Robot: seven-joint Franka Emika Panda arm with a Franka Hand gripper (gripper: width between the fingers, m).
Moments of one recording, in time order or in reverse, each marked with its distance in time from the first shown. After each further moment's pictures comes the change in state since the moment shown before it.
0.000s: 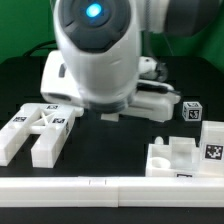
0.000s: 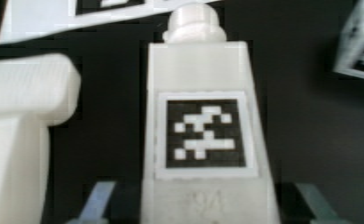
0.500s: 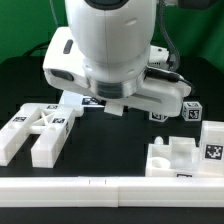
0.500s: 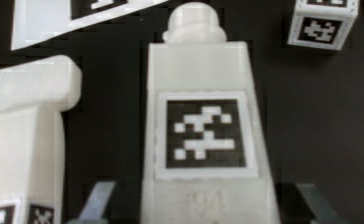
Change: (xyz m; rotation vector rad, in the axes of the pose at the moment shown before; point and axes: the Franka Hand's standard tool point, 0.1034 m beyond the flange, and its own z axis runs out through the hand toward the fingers) arm 0.008 -0.004 -0.025 0.015 0.106 0.047
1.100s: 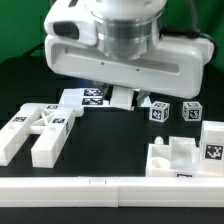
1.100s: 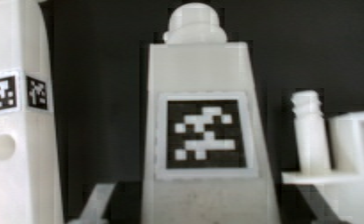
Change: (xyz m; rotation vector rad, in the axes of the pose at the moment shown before) arm 0.014 -0.025 -0.070 0.076 0.385 -0.002
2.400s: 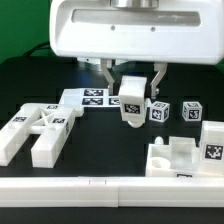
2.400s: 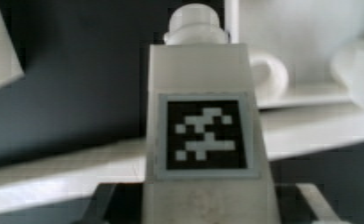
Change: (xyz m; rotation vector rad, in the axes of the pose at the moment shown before) arm 0.033 -0.010 -0.050 0.095 0.445 -0.040
